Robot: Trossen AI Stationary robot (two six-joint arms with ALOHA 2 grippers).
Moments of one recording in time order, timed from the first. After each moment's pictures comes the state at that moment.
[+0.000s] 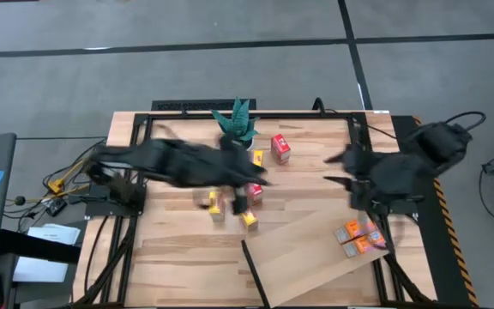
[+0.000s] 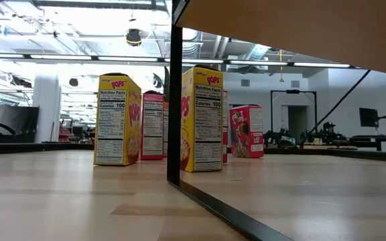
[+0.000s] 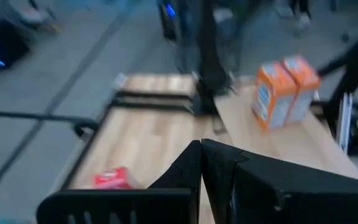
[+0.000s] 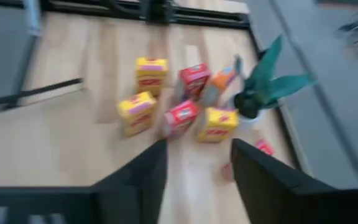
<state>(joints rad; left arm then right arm) -0.29 1.78 2.33 -0.94 -0.56 -0.08 0.48 1.37 2.01 -1.48 0.58 0.29</state>
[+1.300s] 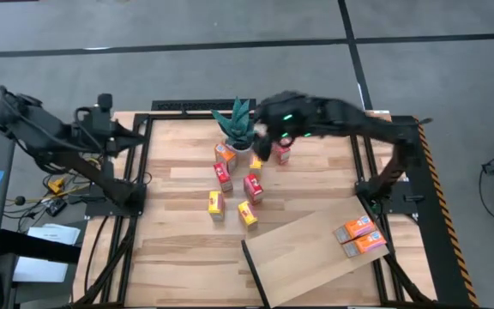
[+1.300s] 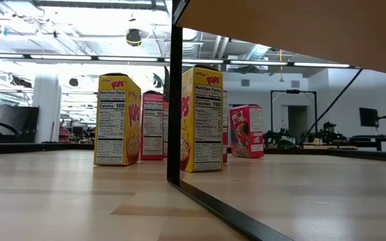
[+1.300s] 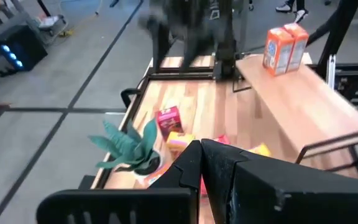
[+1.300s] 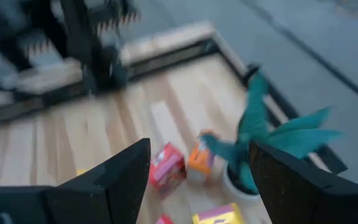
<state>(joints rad) -0.51 1.15 2.08 -1.42 -0.72 -0.17 -0.11 1.66 2.01 -0.90 0.21 0.24</state>
